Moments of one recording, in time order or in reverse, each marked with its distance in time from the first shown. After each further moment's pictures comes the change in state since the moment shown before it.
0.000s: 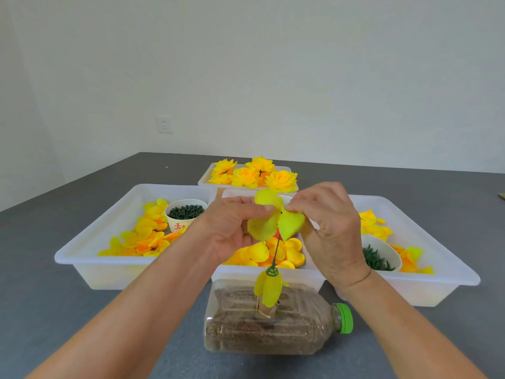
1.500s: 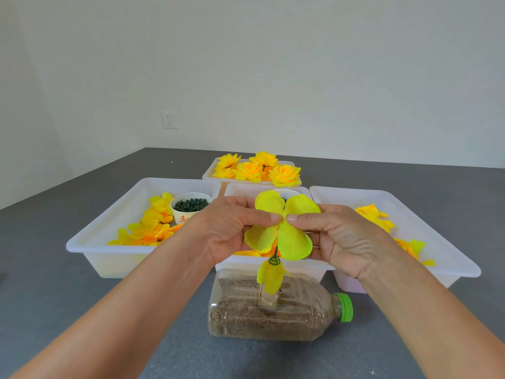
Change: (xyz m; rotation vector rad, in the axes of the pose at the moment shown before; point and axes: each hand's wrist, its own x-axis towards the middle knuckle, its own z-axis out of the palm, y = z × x) left_hand -0.023 -0.002 0.000 0.158 -0.071 -0.010; right_hand 0.012 -0.016 -0.027 1.129 -0.620 1.344
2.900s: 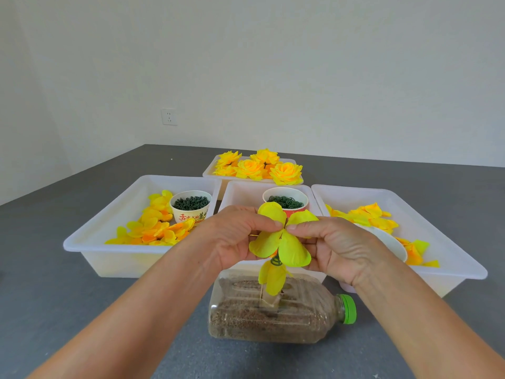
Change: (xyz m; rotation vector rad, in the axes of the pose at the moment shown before) left_hand 0.012 -0.012 0.001 0.014 0.033 -0.121; right_hand 0.012 0.013 0.002 0.087 0.119 0.164
